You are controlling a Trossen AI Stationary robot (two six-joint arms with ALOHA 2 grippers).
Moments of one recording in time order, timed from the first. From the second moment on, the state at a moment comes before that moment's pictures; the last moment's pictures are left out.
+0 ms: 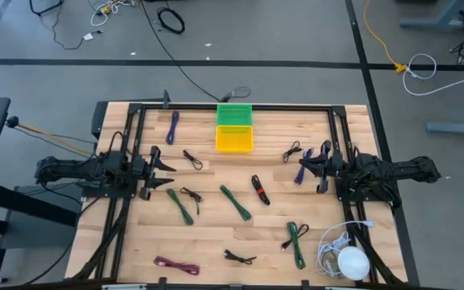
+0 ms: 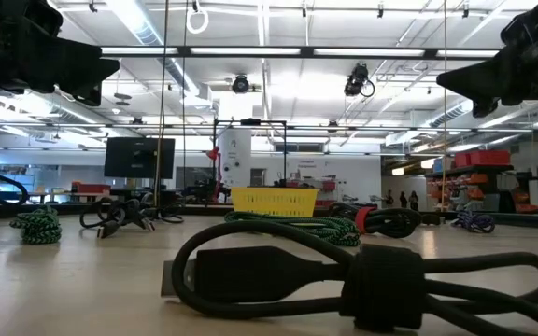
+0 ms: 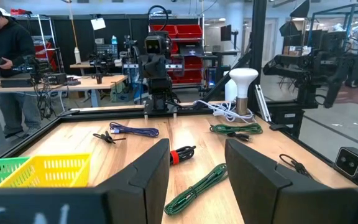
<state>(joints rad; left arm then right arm) -0.05 0.01 0.01 0.08 0.03 0.01 0.12 0.01 0.02 0.07 0.30 -0.09</state>
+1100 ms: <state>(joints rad) -0.05 0.01 0.01 0.10 0.02 -0.02 0.12 0.05 0.06 0.35 0.61 -0.10</state>
